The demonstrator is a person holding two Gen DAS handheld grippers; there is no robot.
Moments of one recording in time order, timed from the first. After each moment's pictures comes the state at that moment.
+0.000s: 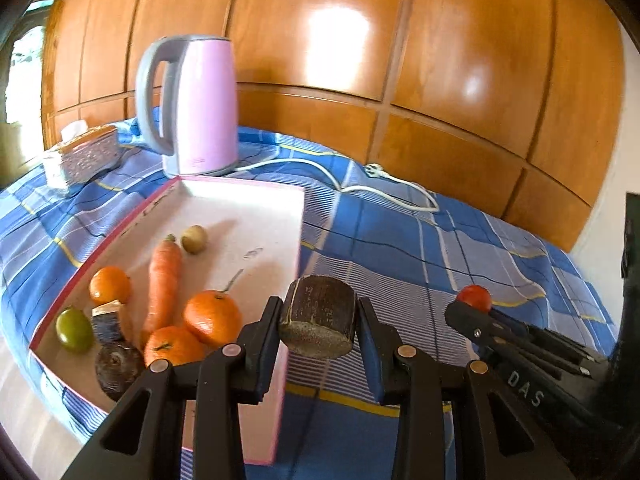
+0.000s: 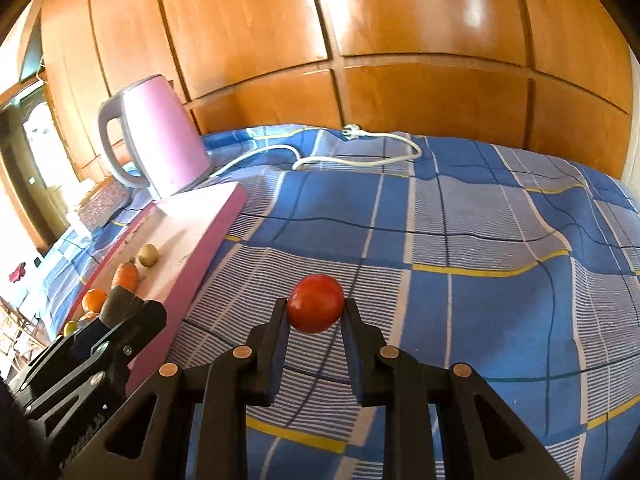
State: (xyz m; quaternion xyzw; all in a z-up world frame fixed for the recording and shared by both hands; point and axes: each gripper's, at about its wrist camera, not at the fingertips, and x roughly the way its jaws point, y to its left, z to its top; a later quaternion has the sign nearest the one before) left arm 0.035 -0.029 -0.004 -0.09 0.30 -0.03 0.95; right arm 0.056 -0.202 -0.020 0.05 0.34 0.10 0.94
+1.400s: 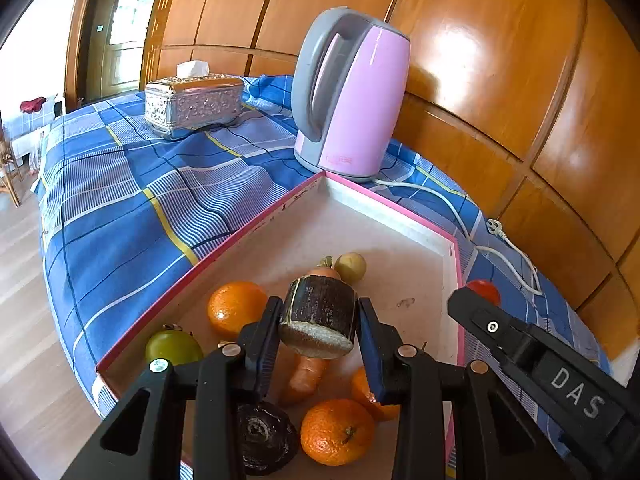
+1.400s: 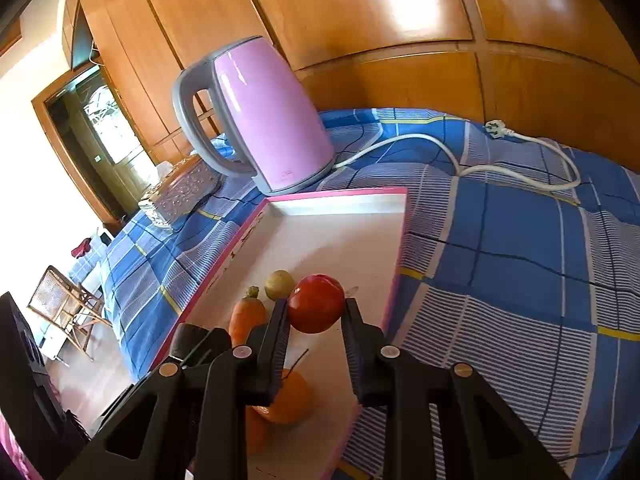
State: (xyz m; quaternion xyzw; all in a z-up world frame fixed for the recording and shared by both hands) left arm 0.068 0.077 -0.014 -0.21 0.31 0.14 0.92; right arm 0.118 -0.078 -0.006 0.06 0.37 0.24 0.89
